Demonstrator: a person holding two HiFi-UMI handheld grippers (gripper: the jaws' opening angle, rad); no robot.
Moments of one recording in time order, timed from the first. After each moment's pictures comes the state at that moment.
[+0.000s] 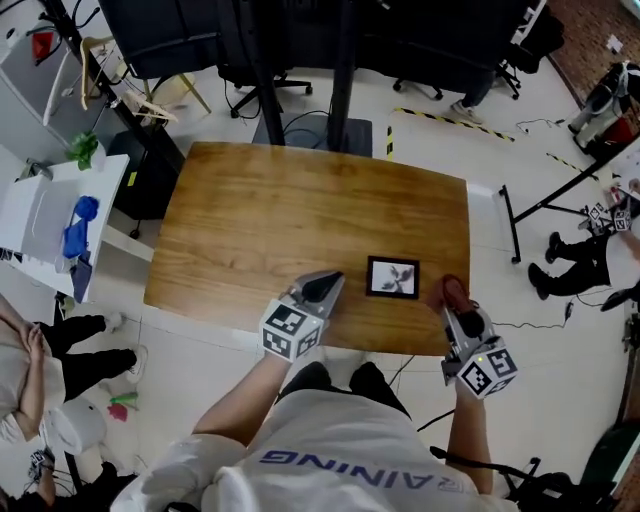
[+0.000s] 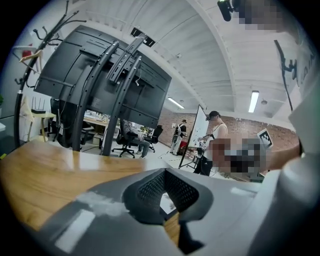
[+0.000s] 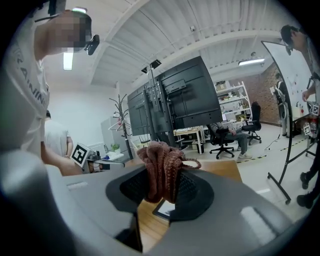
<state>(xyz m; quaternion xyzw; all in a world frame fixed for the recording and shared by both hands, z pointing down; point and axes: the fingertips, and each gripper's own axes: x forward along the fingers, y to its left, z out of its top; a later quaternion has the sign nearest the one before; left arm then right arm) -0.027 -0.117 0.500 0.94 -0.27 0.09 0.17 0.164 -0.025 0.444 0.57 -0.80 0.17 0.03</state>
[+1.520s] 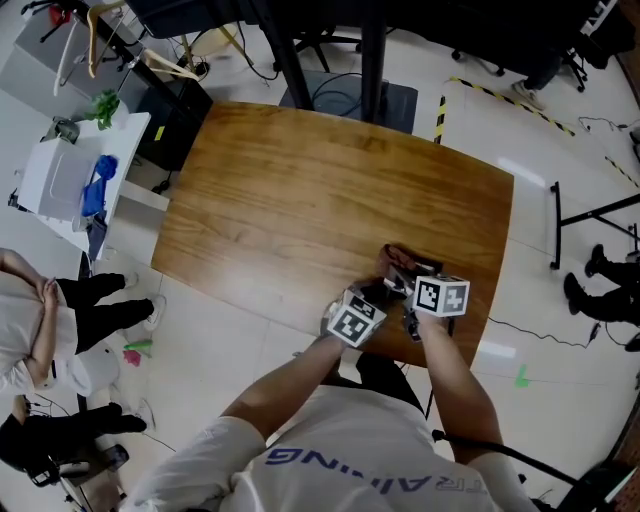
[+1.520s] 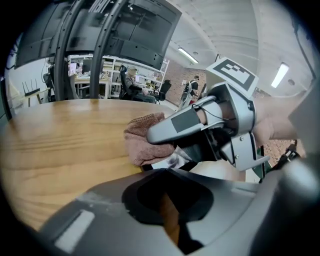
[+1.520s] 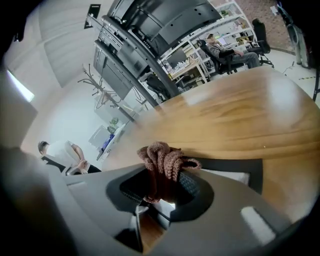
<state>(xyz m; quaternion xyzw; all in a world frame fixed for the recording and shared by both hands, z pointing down) 0.075 -0.095 0.699 0.87 -0.25 0.33 0.27 0.091 -0.157 0.681 0.41 -0.76 0.48 0.14</state>
